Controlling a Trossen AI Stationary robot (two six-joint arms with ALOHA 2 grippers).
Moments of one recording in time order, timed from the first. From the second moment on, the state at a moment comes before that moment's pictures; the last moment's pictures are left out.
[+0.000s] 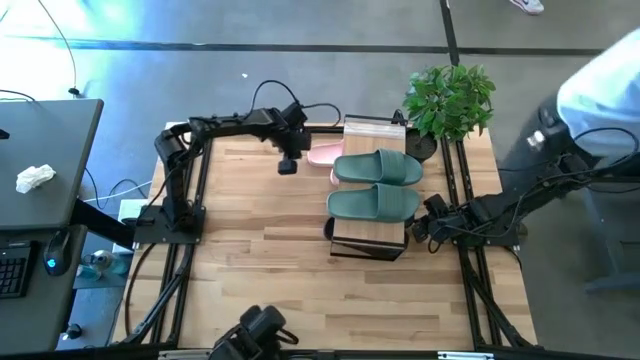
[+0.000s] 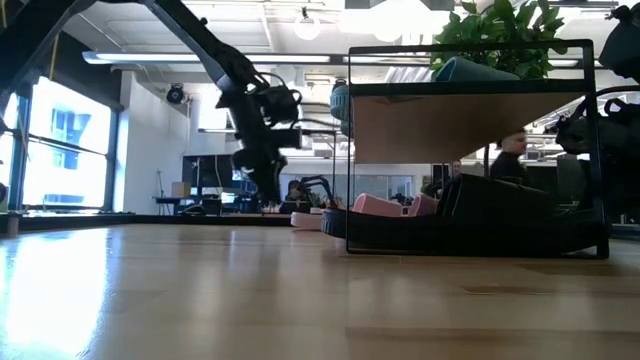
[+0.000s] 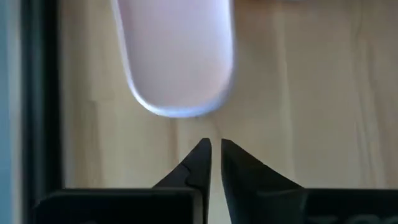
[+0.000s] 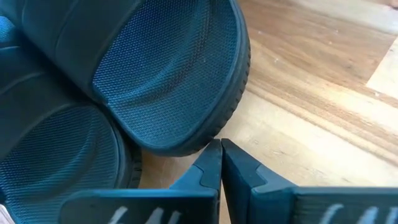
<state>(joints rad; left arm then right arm) 0.77 1.93 1.35 -0.62 0.18 0.70 0.38 0.67 0.20 -0.64 0.44 1.35</state>
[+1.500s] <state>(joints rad) 0.82 1.91 1.02 -0.09 0.44 0.32 0.38 0.67 0.20 -0.63 0.39 1.35</state>
